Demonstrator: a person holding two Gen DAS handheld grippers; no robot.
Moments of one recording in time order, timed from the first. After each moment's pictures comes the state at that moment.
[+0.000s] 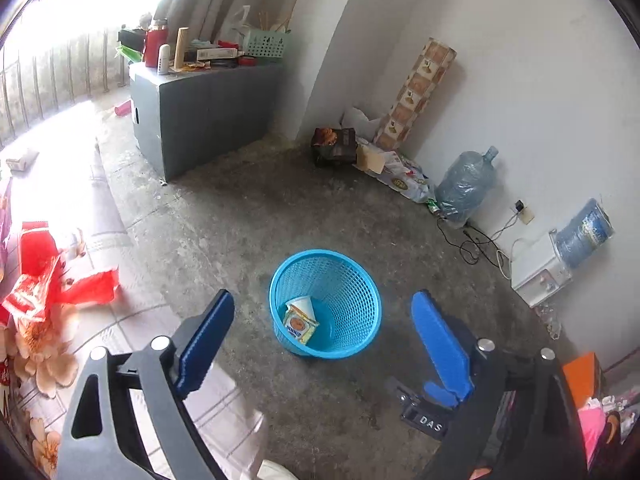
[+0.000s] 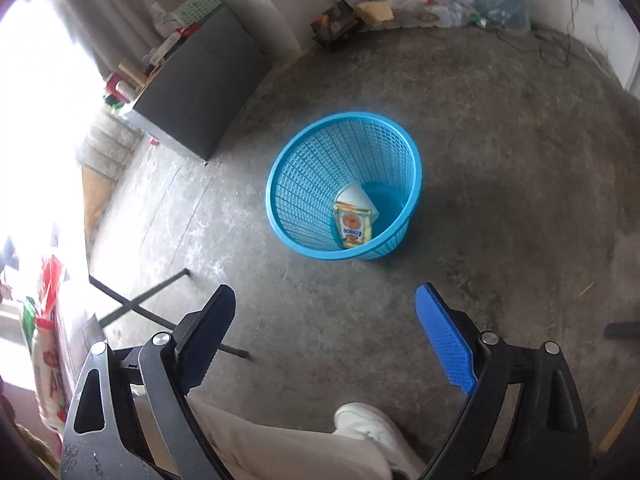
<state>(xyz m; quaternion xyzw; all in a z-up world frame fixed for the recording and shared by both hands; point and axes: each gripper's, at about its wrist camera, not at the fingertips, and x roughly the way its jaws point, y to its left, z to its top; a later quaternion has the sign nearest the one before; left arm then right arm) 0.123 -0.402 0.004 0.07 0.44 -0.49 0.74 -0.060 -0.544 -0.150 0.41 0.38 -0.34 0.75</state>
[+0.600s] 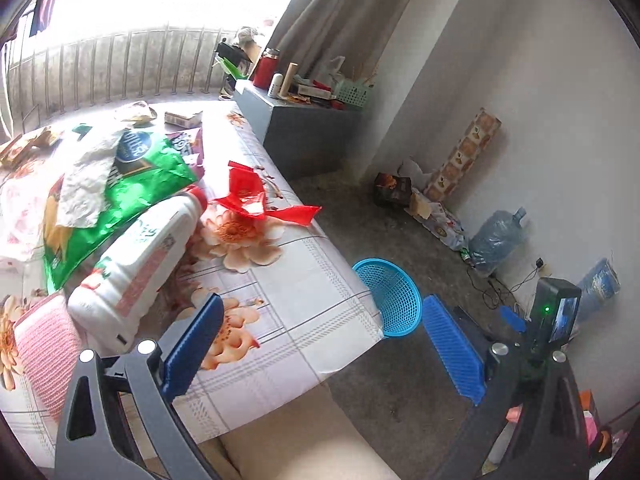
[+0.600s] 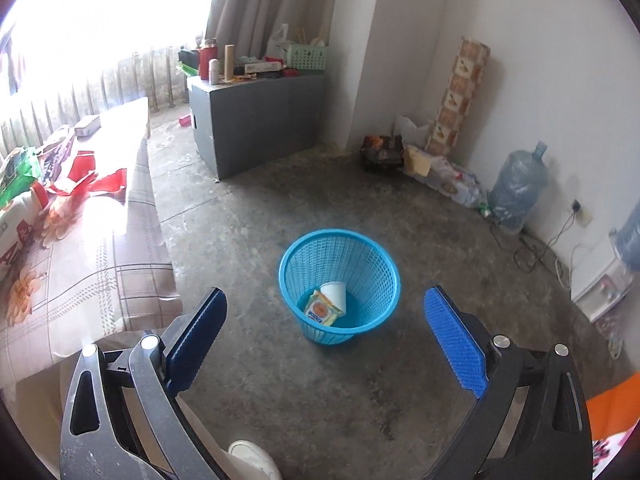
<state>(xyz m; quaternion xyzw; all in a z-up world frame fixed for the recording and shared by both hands) 0.103 -0.157 0.043 -0.02 0.41 -0.40 0.82 -0.030 -0.430 -0.055 0.08 0.36 -0.37 0.85</state>
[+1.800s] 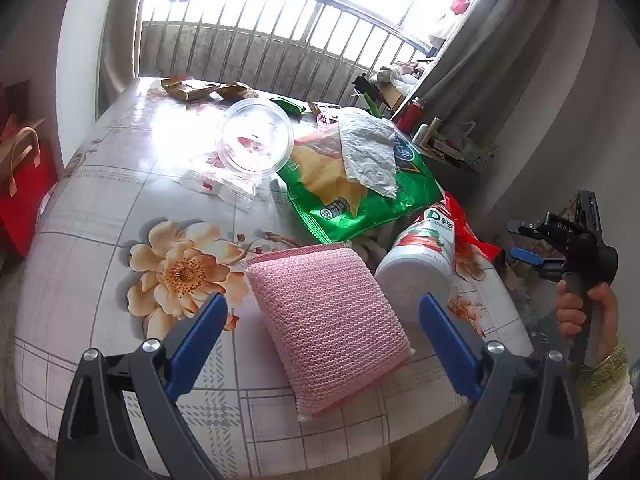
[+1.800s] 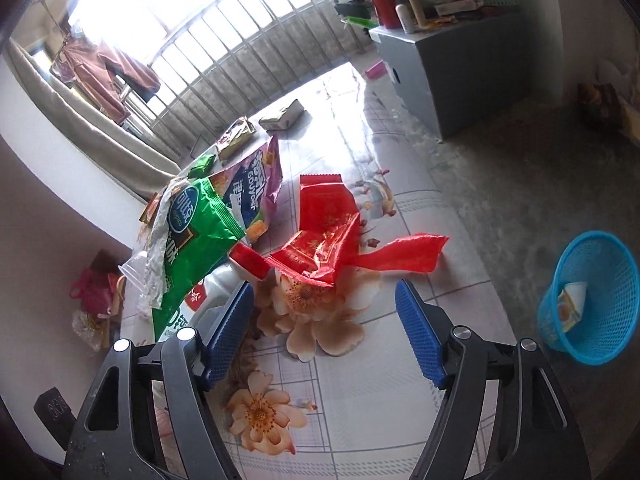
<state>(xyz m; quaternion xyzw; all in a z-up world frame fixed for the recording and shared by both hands) 0.151 0.044 -0.028 -0.11 0.39 -0.22 0.89 0.172 -0.391 -0.041 0.28 0.41 -0.02 0.87</state>
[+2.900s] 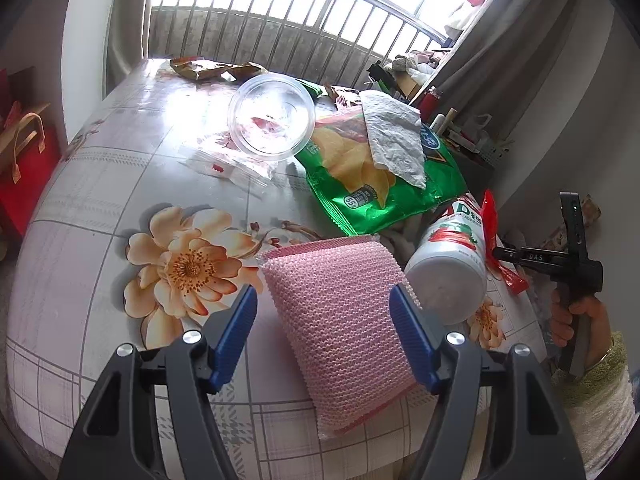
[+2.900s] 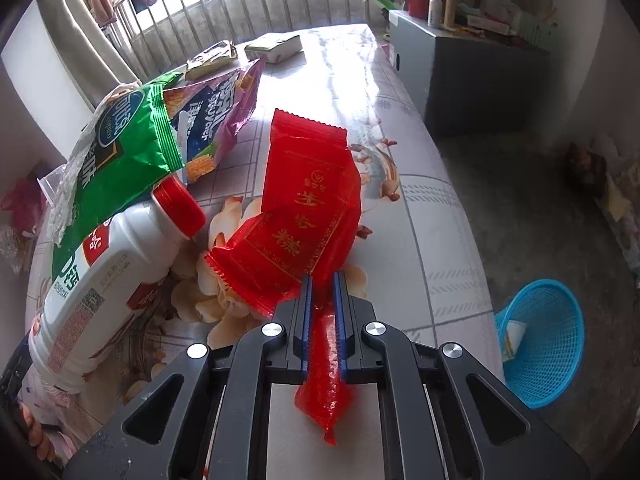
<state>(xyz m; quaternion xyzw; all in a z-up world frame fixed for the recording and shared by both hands) 0.168 0.046 -0.043 -0.11 0.41 -0.20 0.88 0.190 -0.365 -0.082 0.10 0.49 -0.06 0.86</state>
